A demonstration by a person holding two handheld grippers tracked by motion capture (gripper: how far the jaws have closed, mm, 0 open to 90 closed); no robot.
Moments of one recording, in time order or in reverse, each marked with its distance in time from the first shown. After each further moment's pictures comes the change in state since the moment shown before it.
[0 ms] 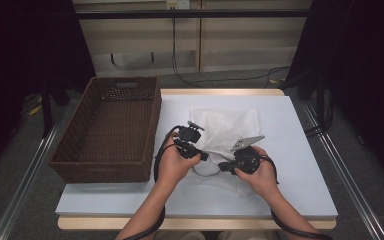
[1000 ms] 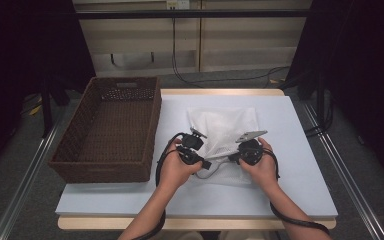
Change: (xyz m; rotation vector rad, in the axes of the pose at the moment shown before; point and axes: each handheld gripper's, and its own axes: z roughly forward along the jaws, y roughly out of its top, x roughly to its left) left arm -0.001 -0.012 0.018 0.054 -0.083 0.001; right arm -0.038 -0.005 0.010 0.011 -0.192 0.047
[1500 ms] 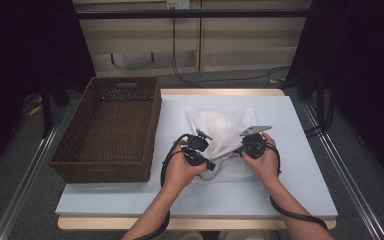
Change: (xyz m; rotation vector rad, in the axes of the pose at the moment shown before) left arm -0.008 0.005 0.012 0.001 -0.010 0.014; right arm -0.019 0.006 0.000 -0.052 -0.070 0.022
